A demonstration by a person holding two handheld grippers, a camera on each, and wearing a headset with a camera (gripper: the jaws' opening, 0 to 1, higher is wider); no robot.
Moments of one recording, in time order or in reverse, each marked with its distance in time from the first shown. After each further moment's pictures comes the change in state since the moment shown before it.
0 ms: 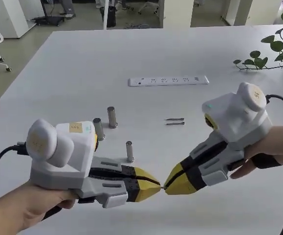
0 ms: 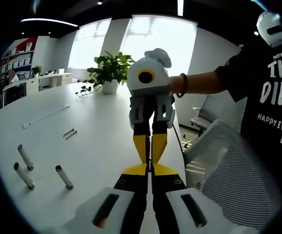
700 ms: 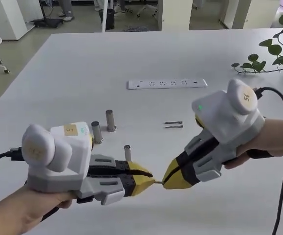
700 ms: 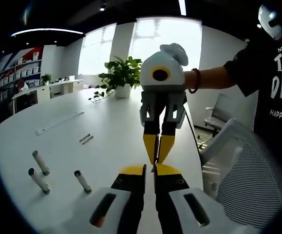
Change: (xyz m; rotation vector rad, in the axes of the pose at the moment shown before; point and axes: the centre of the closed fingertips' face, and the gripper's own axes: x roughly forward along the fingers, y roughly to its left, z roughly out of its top) left arm -0.007 0.028 0.006 0.045 -0.031 0.137; right arm -0.005 -0.026 -0.003 -0.124 0.150 -0.109
